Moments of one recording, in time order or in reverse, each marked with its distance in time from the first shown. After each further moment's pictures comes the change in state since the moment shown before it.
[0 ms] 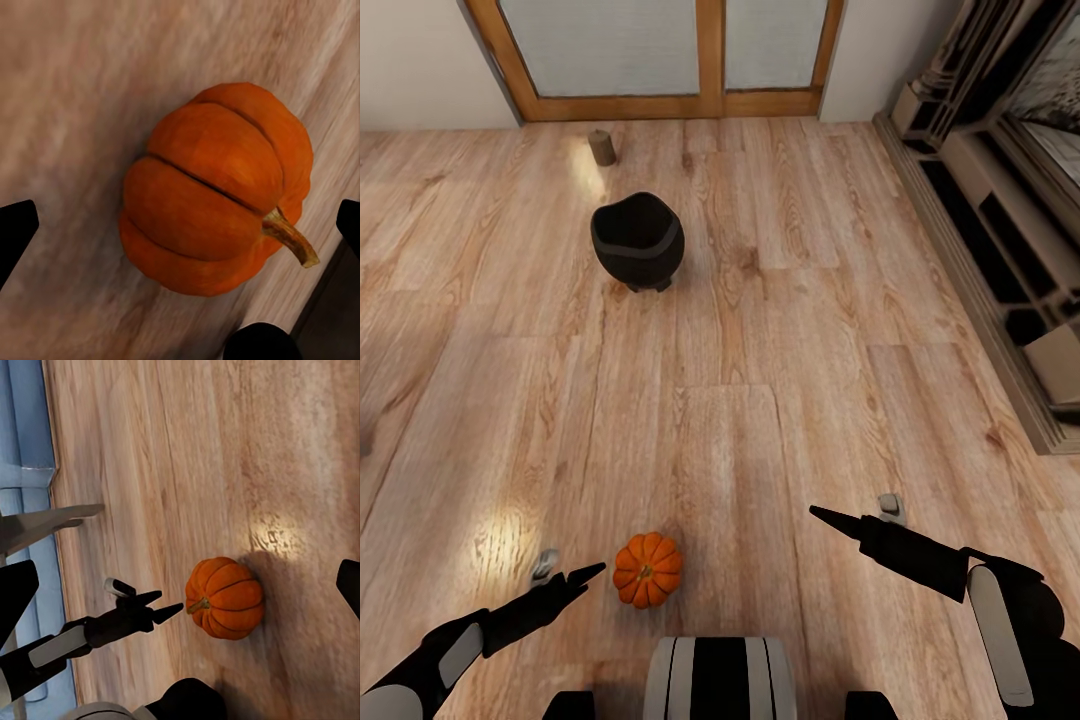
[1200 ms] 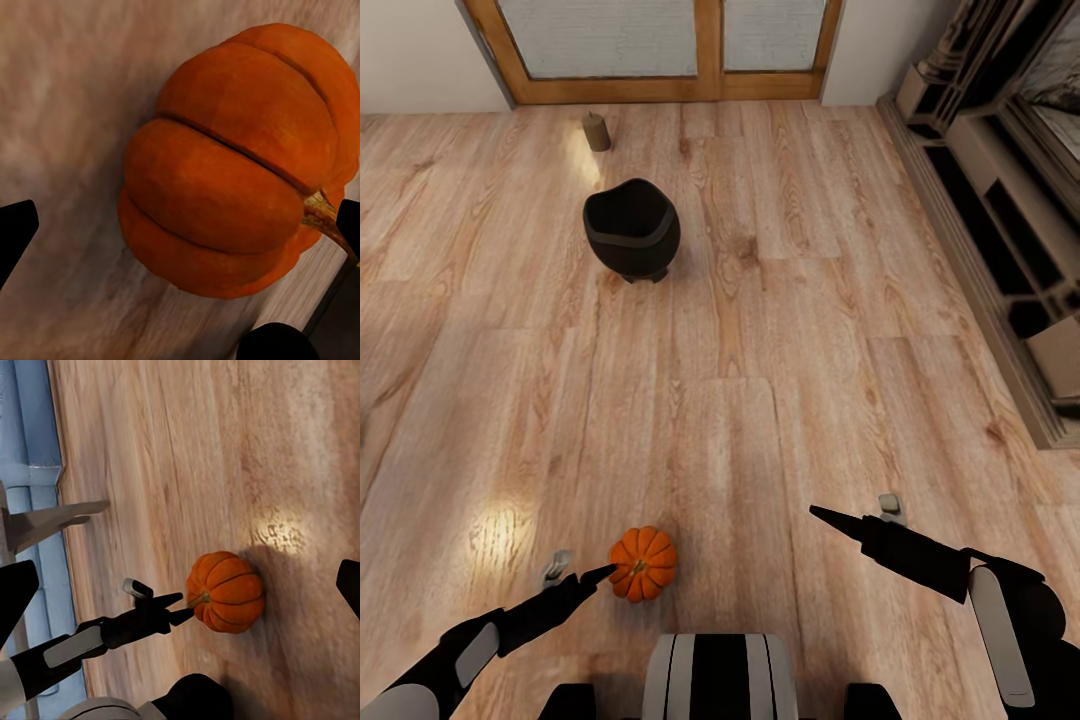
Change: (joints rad) left arm 0.000 -0.040 -0.004 -0.001 -0.006 -0.032 0.057; right arm 0.002 0.000 -0.003 0.000 0.000 0.000 0.034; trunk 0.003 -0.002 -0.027
